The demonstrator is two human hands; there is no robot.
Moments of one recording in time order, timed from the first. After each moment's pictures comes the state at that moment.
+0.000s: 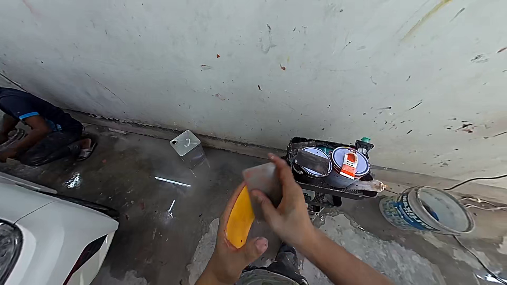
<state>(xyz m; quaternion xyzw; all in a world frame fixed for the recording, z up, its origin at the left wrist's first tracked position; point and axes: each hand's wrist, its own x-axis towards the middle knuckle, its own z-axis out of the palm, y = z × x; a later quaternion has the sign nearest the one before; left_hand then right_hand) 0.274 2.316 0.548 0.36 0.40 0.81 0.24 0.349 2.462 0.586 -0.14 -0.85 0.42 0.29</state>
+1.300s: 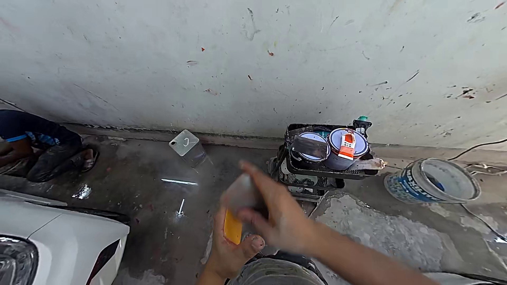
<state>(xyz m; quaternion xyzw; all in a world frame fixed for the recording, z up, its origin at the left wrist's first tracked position) 0.278 2.310 0.548 0.38 0.50 0.75 0.20 0.361 2.462 0.594 -0.05 -0.88 0.44 0.19</state>
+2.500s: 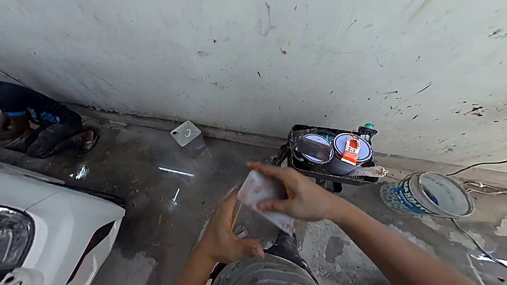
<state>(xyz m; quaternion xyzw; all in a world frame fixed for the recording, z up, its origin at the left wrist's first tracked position) 0.253 2.298 0.538 0.51 0.58 0.61 0.18 0.360 2.512 0.613 -0.05 -0.86 0.51 0.00</state>
